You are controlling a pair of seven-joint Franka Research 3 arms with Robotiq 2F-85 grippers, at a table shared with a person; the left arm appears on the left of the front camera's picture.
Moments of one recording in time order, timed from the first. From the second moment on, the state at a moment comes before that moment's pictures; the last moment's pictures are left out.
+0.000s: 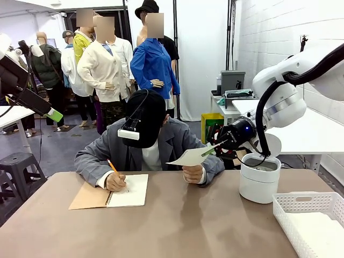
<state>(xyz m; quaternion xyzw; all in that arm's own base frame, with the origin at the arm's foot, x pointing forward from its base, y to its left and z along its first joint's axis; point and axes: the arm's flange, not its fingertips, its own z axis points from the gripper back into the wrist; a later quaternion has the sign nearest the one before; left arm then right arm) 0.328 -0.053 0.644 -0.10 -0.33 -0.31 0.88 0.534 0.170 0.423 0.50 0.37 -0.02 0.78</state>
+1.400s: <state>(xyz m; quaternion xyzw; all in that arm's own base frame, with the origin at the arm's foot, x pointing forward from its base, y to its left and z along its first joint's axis) 0.328 -0.053 0.644 -0.10 -0.33 -0.31 0.88 0.407 0.093 0.607 0.31 0.00 0.13 0.94</state>
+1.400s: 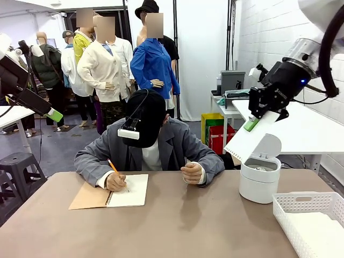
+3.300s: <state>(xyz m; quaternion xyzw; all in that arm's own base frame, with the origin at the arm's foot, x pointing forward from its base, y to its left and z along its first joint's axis) 0.329 -0.053 0.644 -0.10 -0.33 -0.31 0.88 0.308 0.045 0.567 0.08 -0.05 0.23 0.97</state>
